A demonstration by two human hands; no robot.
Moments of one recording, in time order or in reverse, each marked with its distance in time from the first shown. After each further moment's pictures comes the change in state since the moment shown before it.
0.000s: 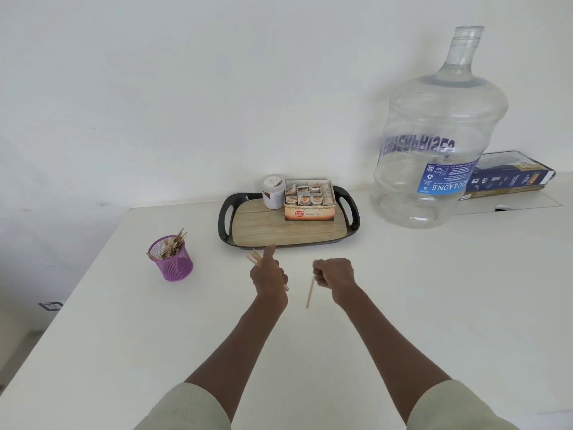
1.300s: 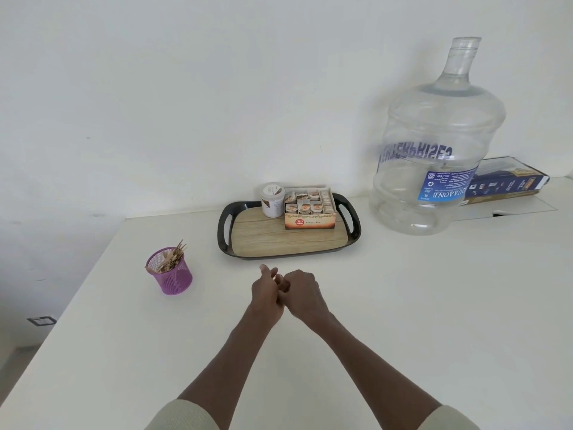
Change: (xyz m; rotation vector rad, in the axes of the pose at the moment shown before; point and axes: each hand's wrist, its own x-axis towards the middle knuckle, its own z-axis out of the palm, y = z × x) left_hand 0.038 -0.004 -0.018 -0.034 -0.183 -0.168; right_hand -0.036 0.013 0.061 -0.753 -0.156 -0.555
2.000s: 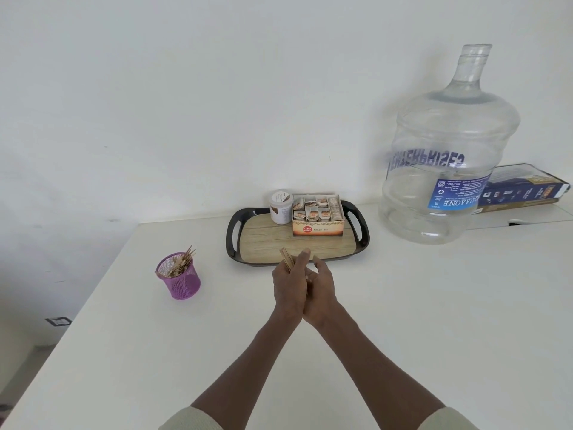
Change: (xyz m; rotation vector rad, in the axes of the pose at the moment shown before) left_hand -0.038 -0.002 0.041 0.304 -0.104 0.475; right_hand 0.013 -0.011 -0.020 1.727 -0.270 0.535
